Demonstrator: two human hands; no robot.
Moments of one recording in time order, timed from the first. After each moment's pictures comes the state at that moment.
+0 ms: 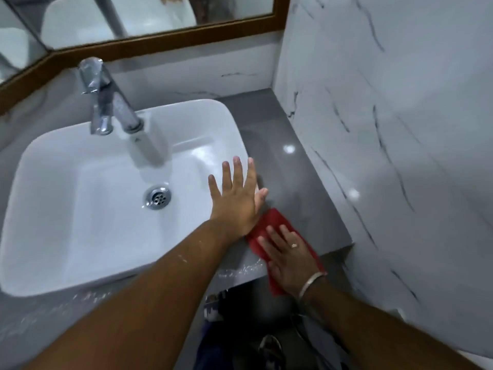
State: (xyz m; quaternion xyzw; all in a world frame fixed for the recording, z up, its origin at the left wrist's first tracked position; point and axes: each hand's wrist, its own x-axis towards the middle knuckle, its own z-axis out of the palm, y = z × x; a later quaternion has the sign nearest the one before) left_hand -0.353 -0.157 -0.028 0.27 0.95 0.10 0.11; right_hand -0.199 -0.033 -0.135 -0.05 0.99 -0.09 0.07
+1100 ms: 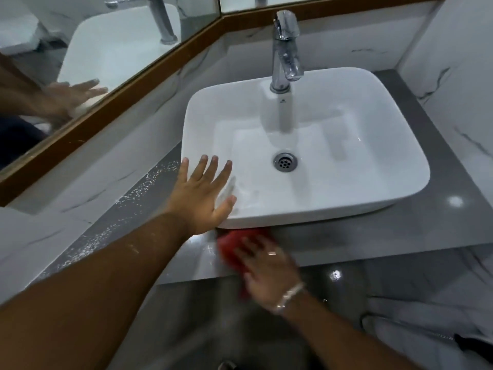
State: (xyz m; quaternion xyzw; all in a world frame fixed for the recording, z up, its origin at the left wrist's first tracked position) left_hand -0.386 -0.542 -0.033 0.28 0.96 -0.04 0.05; right_hand -0.230 -0.373 -0.139 -0.14 0.99 -0.10 0.00
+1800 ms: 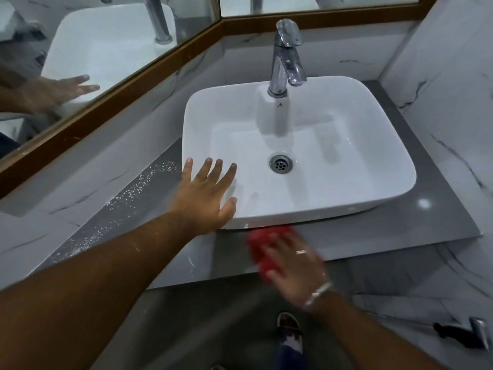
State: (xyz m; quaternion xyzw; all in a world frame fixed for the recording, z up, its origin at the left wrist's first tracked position) left_hand -0.387 -0.547 -0.036 0.31 0.95 -0.03 0.03; right_hand -0.215 -0.326 -0.144 -0.09 0.99 -0.09 0.01
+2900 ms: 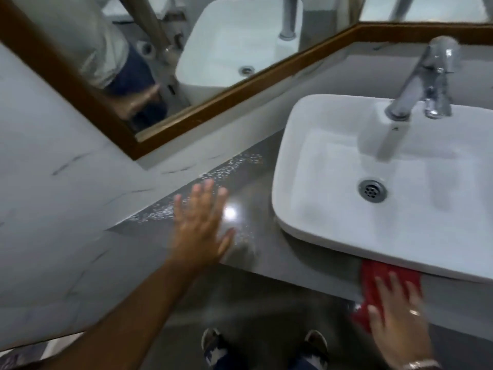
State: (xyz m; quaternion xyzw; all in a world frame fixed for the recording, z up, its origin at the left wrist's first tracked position) left_hand -0.292 -0.680 -0.047 0.08 0.99 -0.03 -0.12; right_hand -0.201 -0.272 -0.133 0.03 0.99 -0.08 0.08
